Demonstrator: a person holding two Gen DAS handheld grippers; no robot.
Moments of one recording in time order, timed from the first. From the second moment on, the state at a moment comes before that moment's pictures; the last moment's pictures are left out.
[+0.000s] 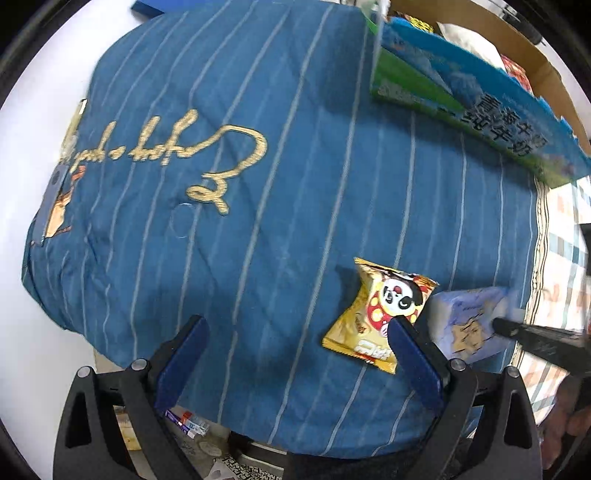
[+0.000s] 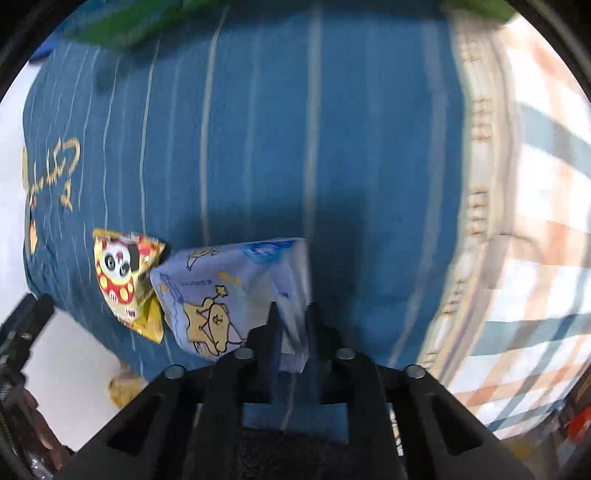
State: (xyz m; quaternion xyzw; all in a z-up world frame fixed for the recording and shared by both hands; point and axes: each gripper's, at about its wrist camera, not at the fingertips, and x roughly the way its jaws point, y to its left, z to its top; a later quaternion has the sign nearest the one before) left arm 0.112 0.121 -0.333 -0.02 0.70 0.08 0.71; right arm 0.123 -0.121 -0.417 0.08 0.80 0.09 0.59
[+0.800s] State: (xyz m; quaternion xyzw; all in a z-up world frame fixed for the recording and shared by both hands) left arm 0.142 0.051 -0.420 0.01 0.78 -0.02 0.63; right arm 0.118 -0.214 -0.359 -0.10 0.74 0.10 0.65
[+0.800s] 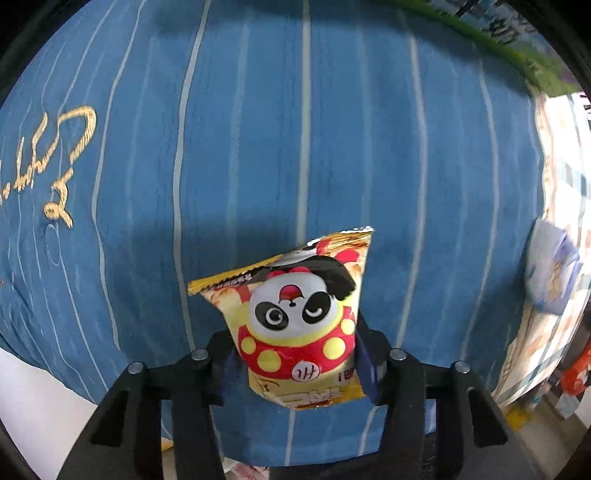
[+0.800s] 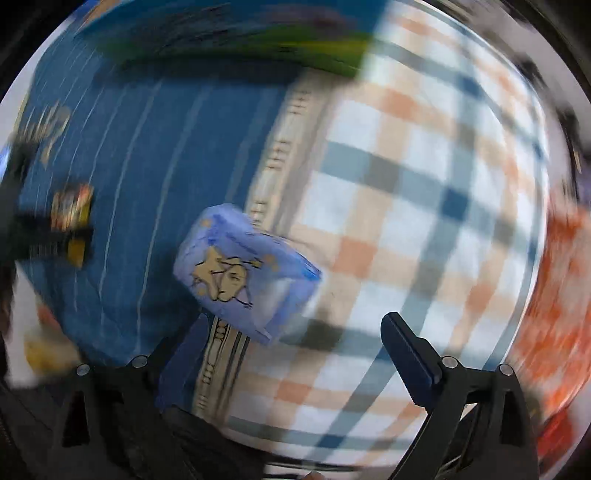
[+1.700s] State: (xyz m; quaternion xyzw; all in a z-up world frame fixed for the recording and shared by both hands) left arm 0.161 0.003 -0.420 0.05 0.76 -0.03 0.65; right arm 0.130 -0.101 -0.449 -0.29 0.75 0.21 0.56
